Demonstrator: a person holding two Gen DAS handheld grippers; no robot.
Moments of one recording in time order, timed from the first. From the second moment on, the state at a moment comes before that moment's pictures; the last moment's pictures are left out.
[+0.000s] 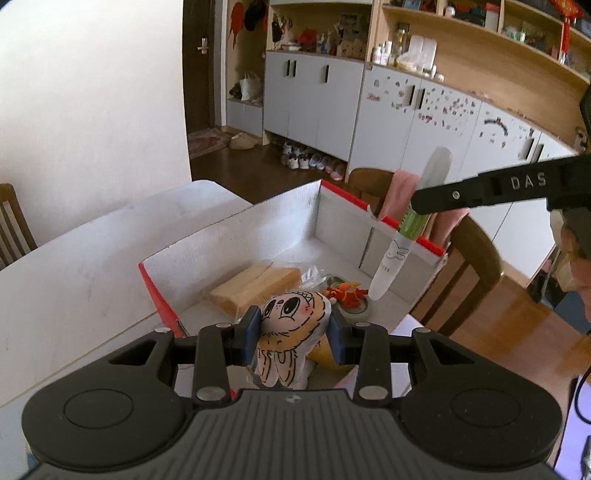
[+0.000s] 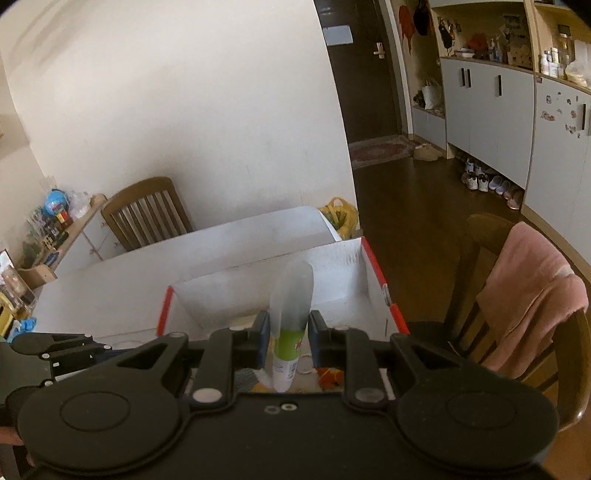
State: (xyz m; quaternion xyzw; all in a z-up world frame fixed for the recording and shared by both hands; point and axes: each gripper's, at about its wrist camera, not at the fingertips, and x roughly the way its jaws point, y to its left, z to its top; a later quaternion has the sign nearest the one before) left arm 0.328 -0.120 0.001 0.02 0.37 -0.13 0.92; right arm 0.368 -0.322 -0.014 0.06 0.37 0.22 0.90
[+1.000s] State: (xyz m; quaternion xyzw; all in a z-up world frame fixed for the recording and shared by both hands) left arm 0.405 -0.154 -0.065 0.06 0.47 -0.13 0.87; right arm 0.470 -0.262 -0.100 -0.02 0.48 0.22 0.85
